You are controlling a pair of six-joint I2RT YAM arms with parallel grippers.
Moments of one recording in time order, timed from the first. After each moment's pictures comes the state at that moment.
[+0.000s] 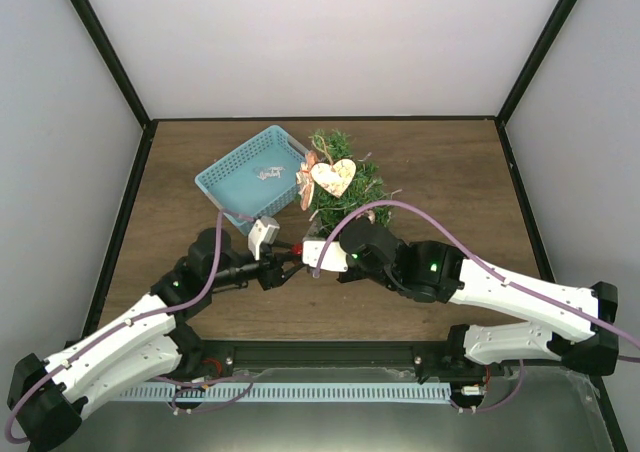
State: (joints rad) left arm -0.75 0.76 0.48 0.00 0.44 -0.41; right arm 1.23 1.12 1.13 -0.65 0.39 -0.73
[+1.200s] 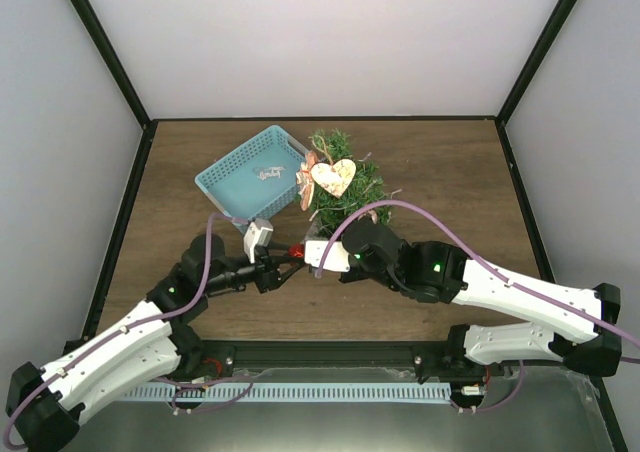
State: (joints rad) left arm -0.75 0.69 0.44 0.03 0.44 -0.46; right arm 1.23 1.11 1.13 -0.65 0.40 -0.72
